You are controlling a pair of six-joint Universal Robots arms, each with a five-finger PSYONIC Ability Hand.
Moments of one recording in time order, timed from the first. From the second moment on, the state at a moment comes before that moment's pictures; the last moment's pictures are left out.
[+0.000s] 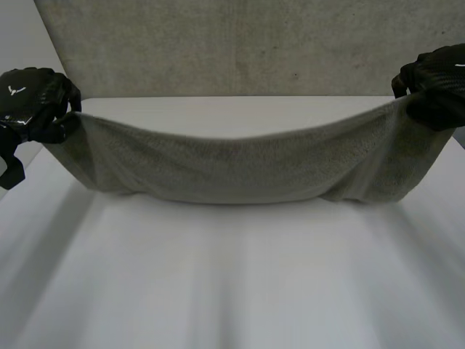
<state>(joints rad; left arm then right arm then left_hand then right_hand) 4.82 -1.57 -1.79 3.50 -0.95 3.18 1.44 -1.49 1.37 0.25 0.77 2.68 1.24 1.35 1.34 1.36 1.13 1.35 1.33 1.33 1.34 1.17</state>
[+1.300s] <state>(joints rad) 4.69 -2.08 -1.44 3.36 -1.13 3.20 1.65 -1.12 1.40 0.14 1.20 2.73 0.34 0.34 0.34 0.34 0.17 0.23 0.24 0.24 0.25 0.06</state>
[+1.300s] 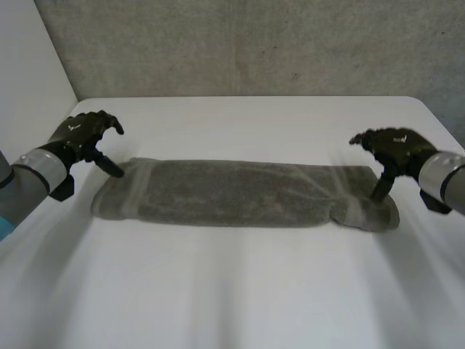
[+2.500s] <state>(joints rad) 4.67 -1.98 -1.68 3.44 -1.13 3.20 2.03 -1.17 1.14 0.05 1.26 2.60 0.30 0.29 0.29 0.30 0.08 1.26 1.23 1.27 1.26 1.09</state>
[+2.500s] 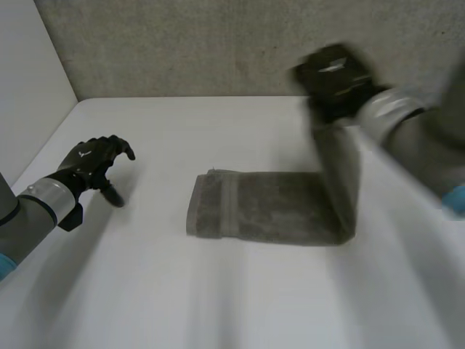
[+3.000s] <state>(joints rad) 4.46 -1.94 -1.65 3.45 -1.13 3.19 2.04 -1.10 1.56 -0.07 1.43 2.60 0.30 0.28 0.29 0.30 0.07 0.23 0.23 0.24 0.25 0.05</state>
